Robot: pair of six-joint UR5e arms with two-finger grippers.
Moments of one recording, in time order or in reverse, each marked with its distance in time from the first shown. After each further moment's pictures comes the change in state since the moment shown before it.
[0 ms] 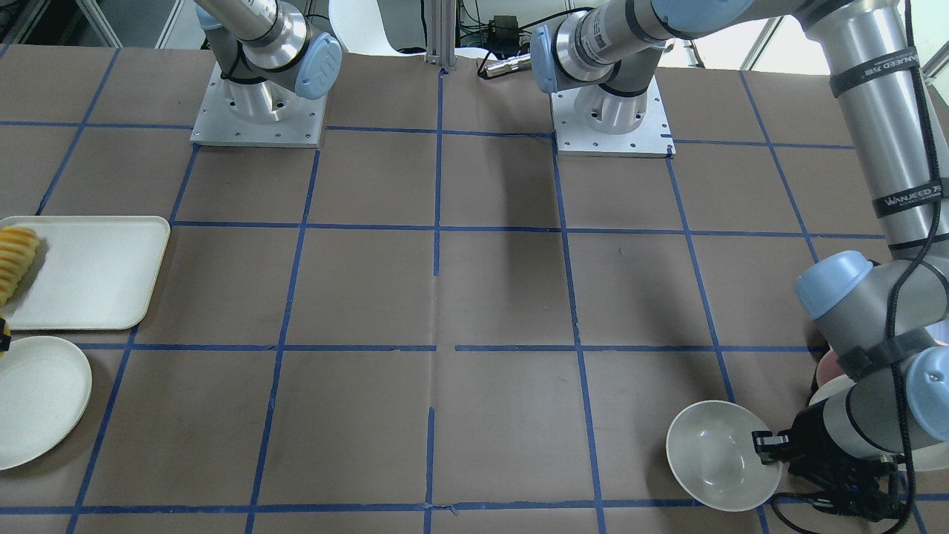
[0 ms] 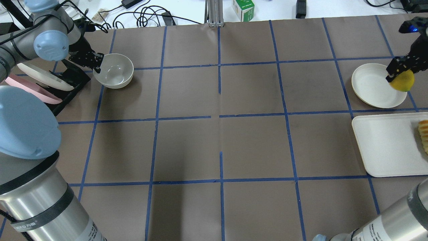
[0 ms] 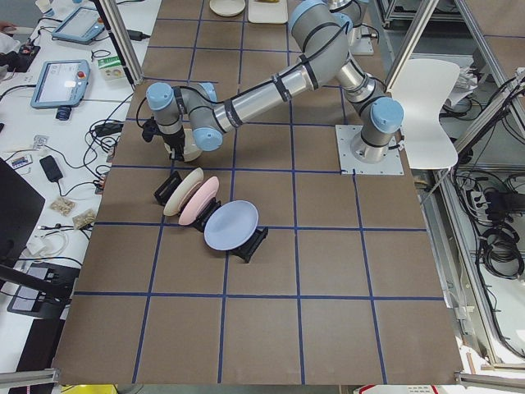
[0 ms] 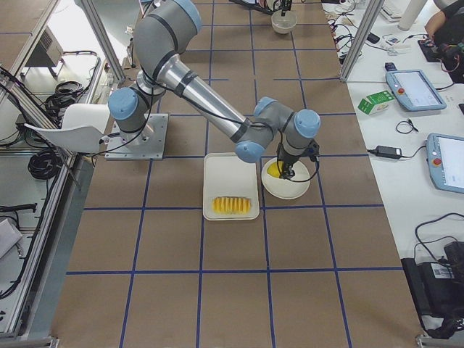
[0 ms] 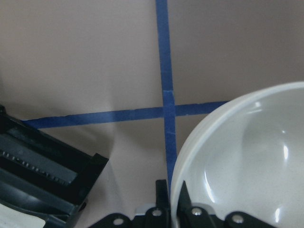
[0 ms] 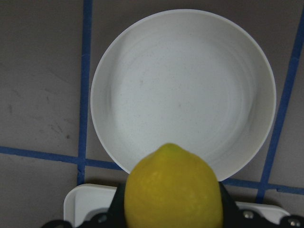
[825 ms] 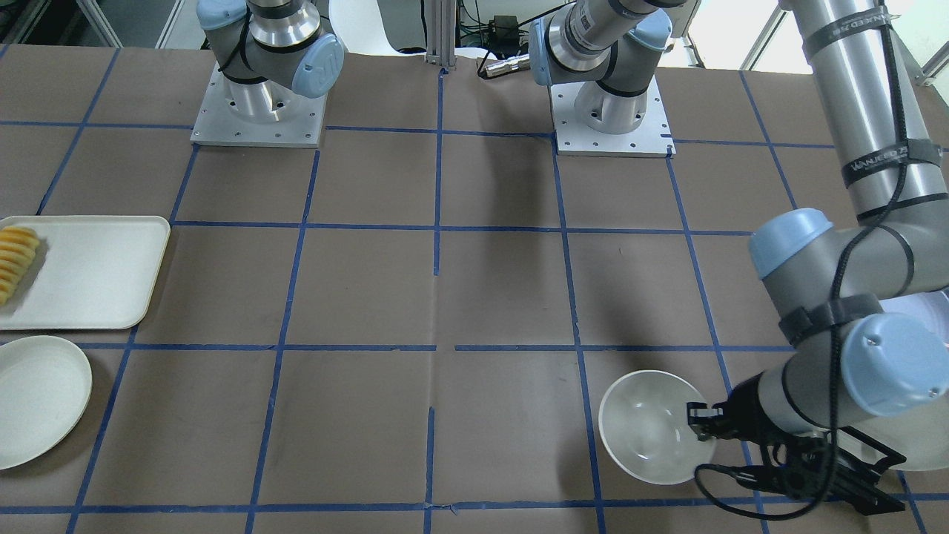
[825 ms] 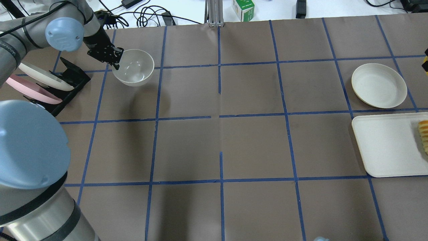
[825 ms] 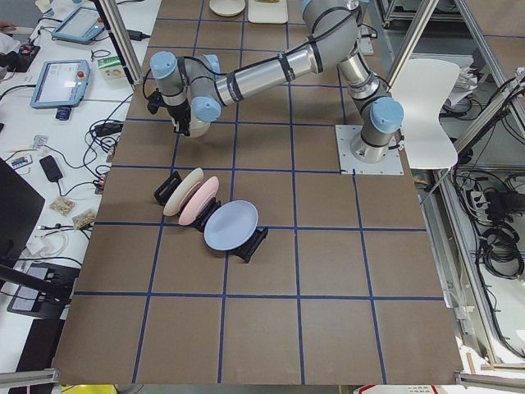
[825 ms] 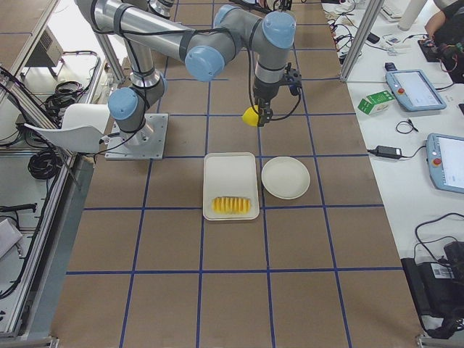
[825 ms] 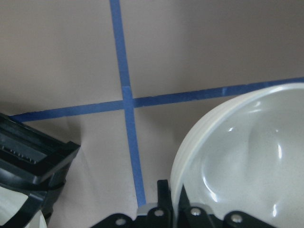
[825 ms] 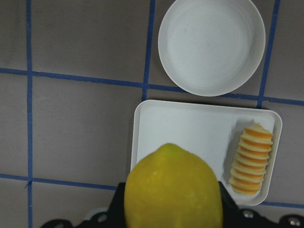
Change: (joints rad) left arm -0.137 0.095 -0.028 -0.134 -0.089 -0.077; right arm 0.036 -0.342 0.017 0.291 -0.007 0.057
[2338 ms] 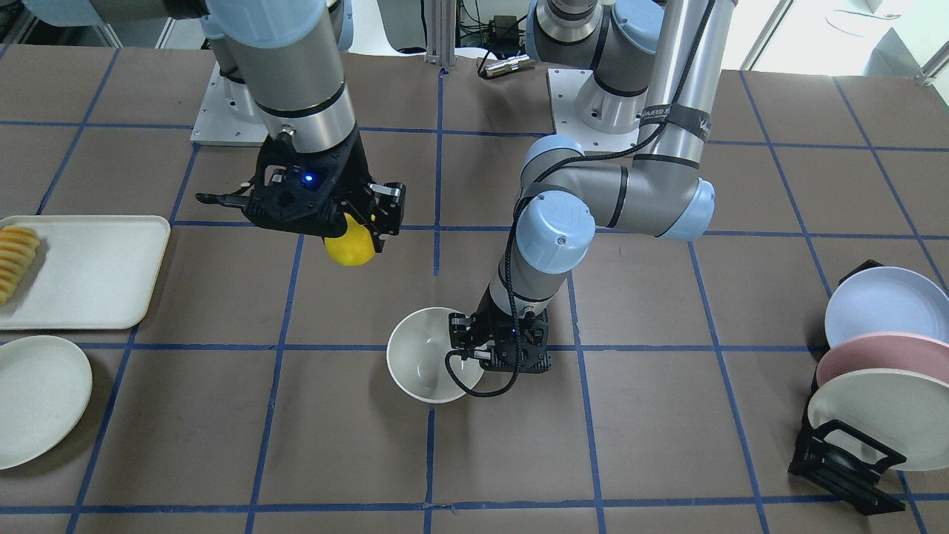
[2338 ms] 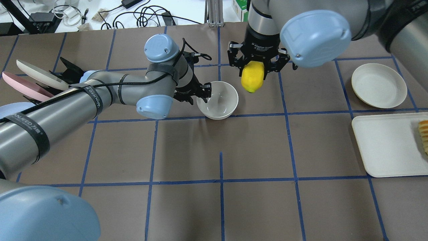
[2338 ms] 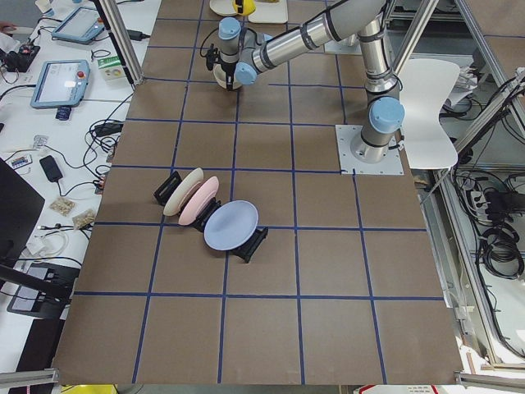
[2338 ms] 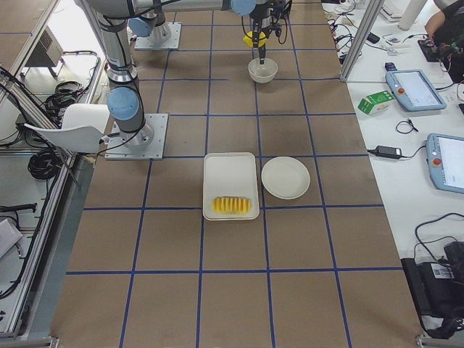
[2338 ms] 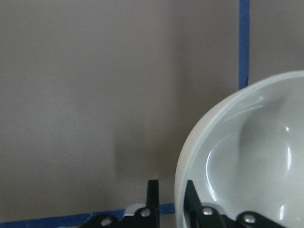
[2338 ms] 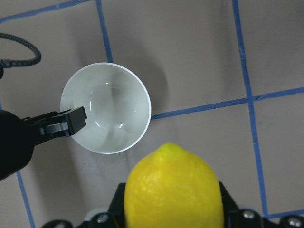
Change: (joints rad) left arm -0.354 0.141 -0.437 0.472 -0.104 -0.536; right arm 0.772 0.117 0.004 -0.228 0.062 1.069
